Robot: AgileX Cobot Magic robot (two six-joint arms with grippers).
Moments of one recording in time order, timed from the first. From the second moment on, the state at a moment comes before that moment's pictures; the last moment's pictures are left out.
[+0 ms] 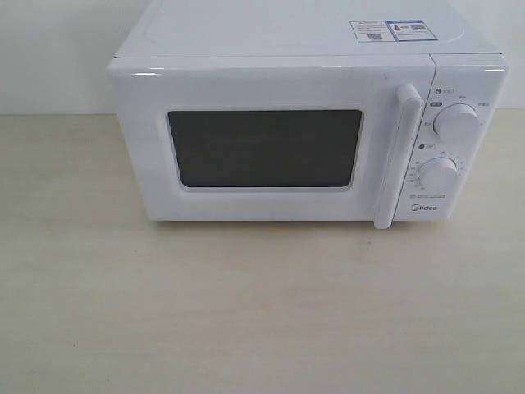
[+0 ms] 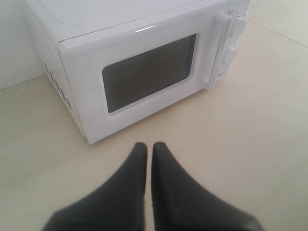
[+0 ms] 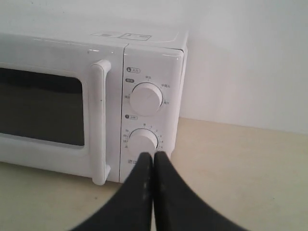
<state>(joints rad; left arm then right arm) -0.44 0.43 -0.82 -0.20 0.92 0.20 0.15 0.00 -0.08 0.05 0.22 -0.15</state>
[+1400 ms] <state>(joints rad) -0.44 0.43 -0.82 -0.20 0.92 0.20 0.06 0.00 -0.01 0.00 0.37 0.03</state>
